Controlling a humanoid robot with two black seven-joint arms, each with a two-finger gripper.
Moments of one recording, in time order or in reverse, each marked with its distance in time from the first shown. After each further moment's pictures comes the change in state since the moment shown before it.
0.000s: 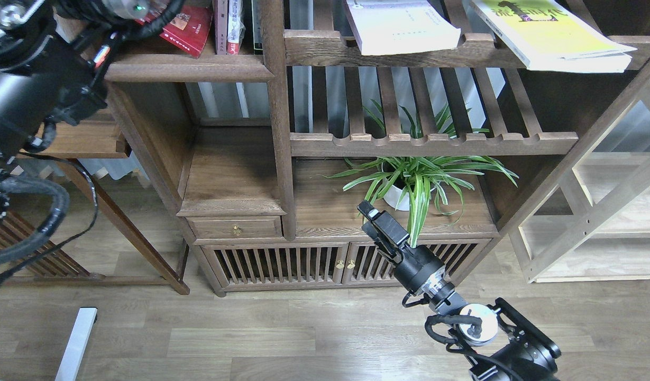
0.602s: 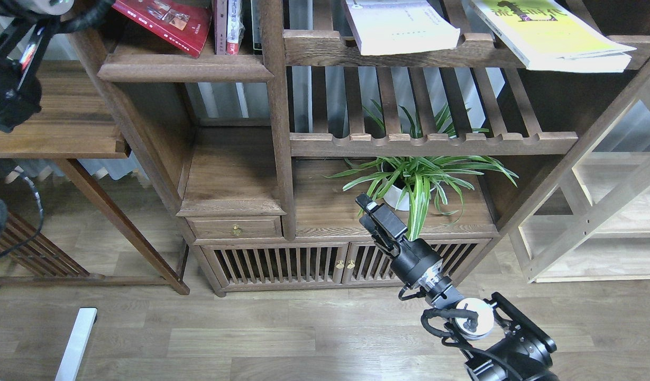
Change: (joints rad) left arm 0.106 0.168 -0.059 -0.197 -0.090 -0.142 -0.051; right arm 0.019 0.018 0.011 -0.004 0.003 0.000 0.003
